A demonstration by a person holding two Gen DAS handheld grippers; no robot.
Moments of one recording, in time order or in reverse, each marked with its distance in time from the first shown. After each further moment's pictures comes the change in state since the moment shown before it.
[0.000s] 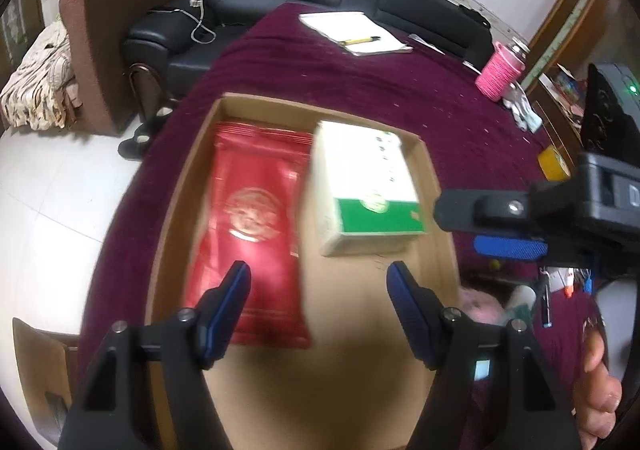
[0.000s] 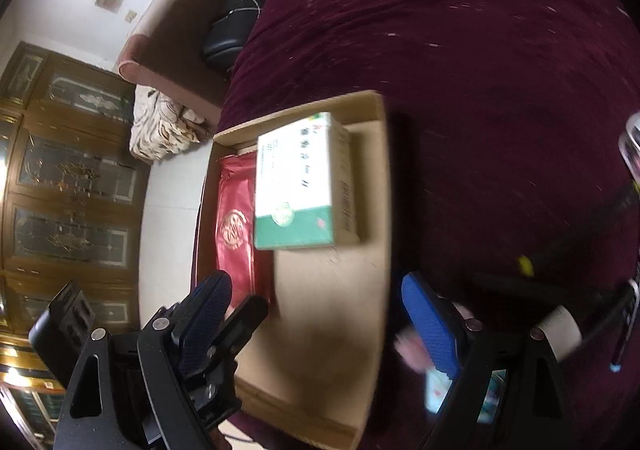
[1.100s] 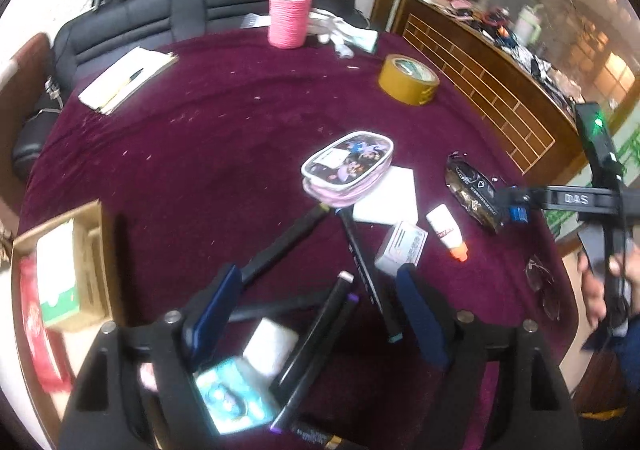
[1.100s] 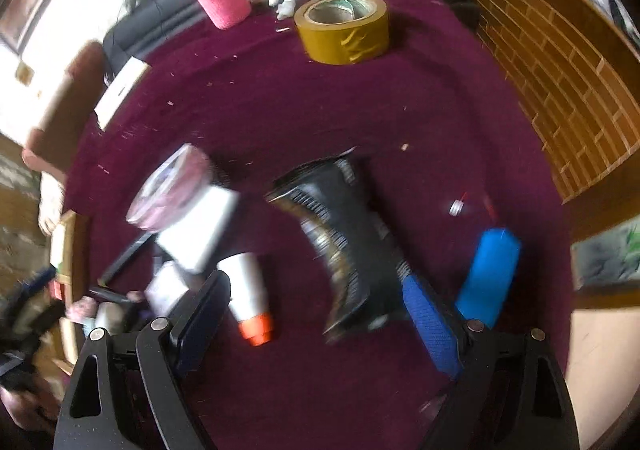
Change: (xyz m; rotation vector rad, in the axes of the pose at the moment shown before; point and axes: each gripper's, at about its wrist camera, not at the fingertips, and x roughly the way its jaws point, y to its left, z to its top) left arm 0.025 -0.288 -0.009 0.452 0.069 -0.149; right arm -0.209 -0.336 -0.028 0.122 -0.217 -0.380
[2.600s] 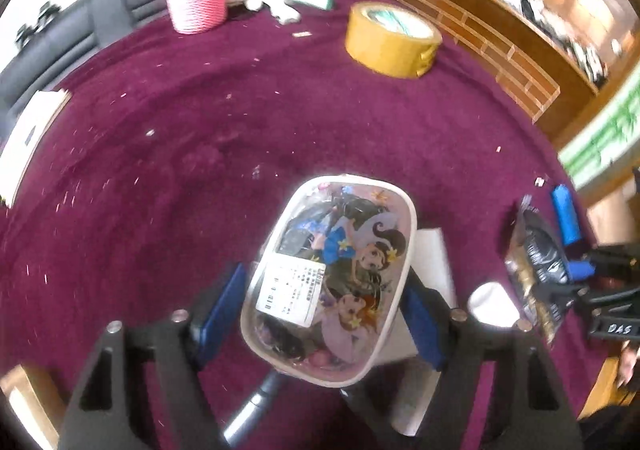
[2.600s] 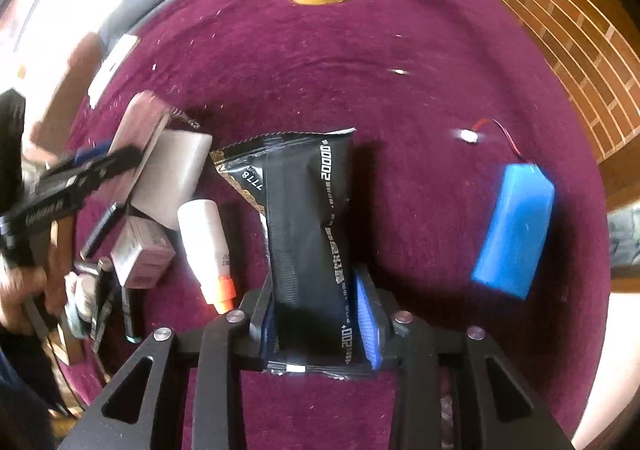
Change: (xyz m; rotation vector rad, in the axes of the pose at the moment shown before) left arm 0.139 -0.032 0.077 0.158 0.109 -0.044; right arm 0.036 -0.021 -0.034 0.063 0.067 0.063
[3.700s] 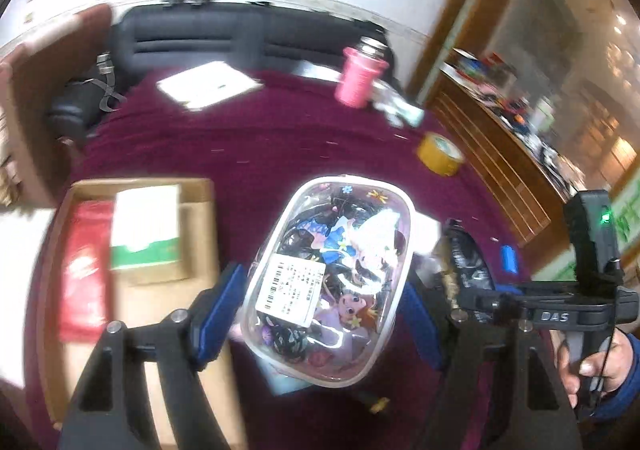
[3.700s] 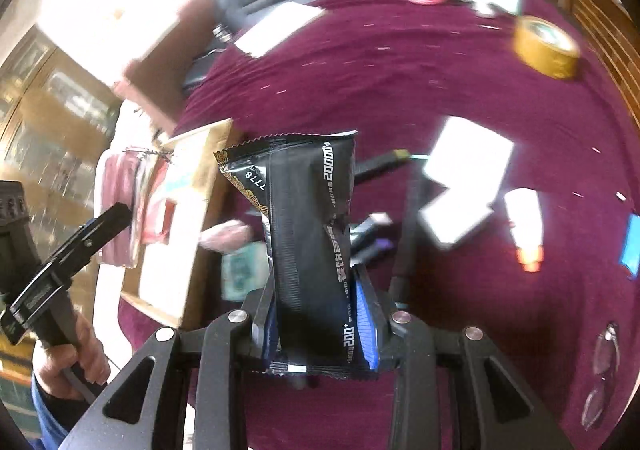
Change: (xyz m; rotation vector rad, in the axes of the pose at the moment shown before) left arm -0.219 0.090 -0.185 -0.402 -0.342 0.062; right arm -0.042 0.230 -0.069 -0.305 -0.028 0.211
